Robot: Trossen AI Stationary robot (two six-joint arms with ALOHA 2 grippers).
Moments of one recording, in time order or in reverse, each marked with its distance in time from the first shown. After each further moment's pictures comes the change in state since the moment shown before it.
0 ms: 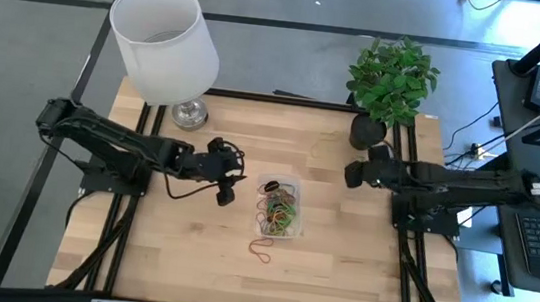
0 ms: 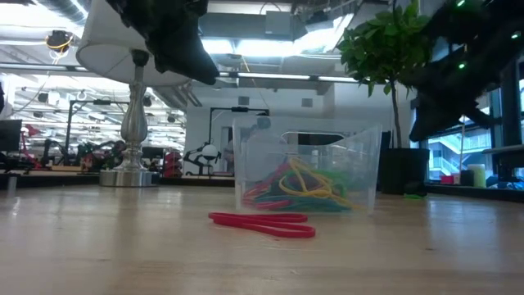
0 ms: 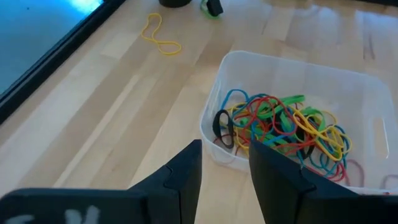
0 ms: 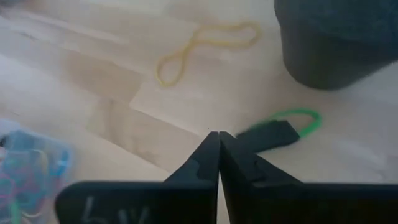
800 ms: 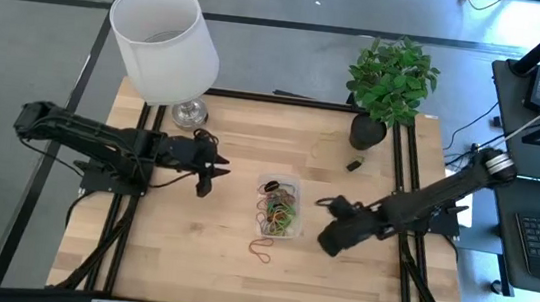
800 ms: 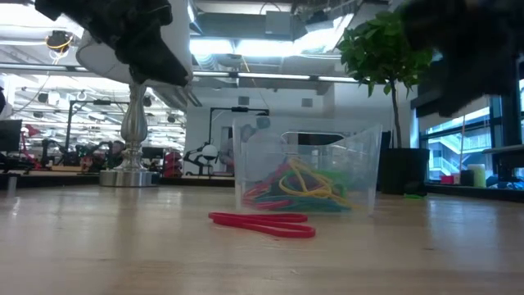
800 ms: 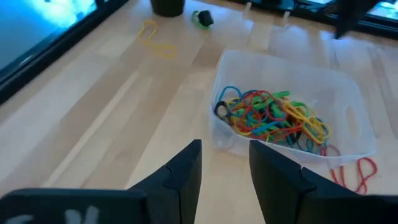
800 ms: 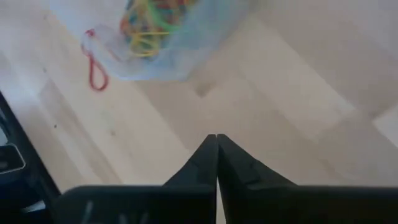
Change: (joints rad) left arm 0.095 -0.312 -0.256 0.097 0.166 0.057; right arm 0.550 0.561 0.433 -0.040 -0.315 0.223
